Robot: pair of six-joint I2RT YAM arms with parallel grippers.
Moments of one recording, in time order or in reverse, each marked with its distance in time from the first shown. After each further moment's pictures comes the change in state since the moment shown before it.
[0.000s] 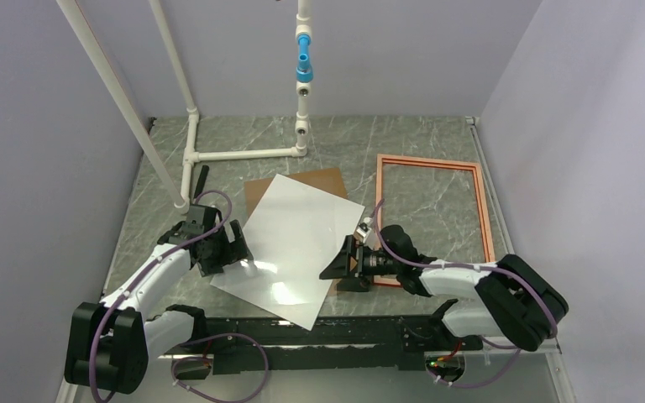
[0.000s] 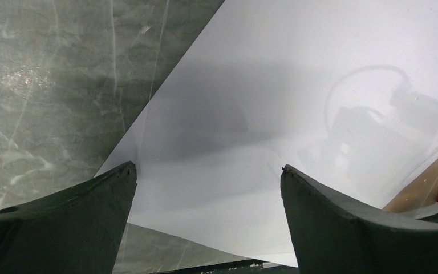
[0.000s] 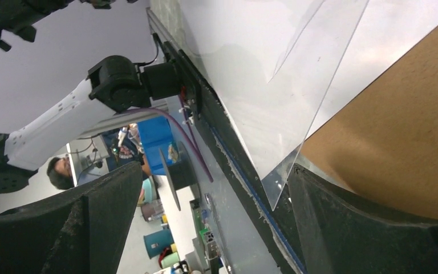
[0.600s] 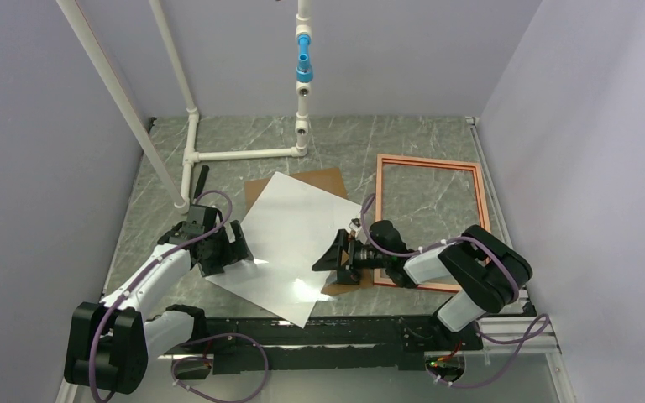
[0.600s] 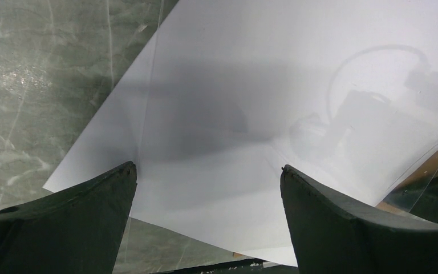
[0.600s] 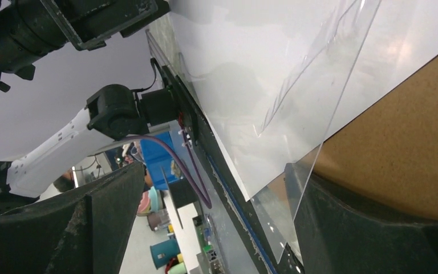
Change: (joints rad) left arm -0.005 0.000 -0.002 0.003 0.002 0.001; right arm -0.006 0.299 0.062 0.238 0.011 0.033
